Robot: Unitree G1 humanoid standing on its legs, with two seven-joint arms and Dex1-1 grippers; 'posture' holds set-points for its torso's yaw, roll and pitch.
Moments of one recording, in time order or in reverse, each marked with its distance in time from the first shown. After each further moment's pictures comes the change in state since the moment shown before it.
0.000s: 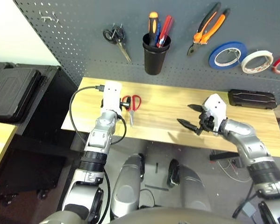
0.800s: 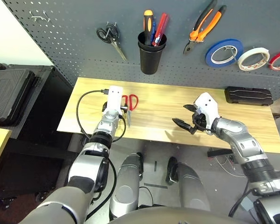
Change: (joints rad) left arm -0.292 -0.006 0.046 0.753 0.030 -0.250 0.080; right arm 0.002 0.000 0.031 -0.140 -0.021 0.173 -0.044
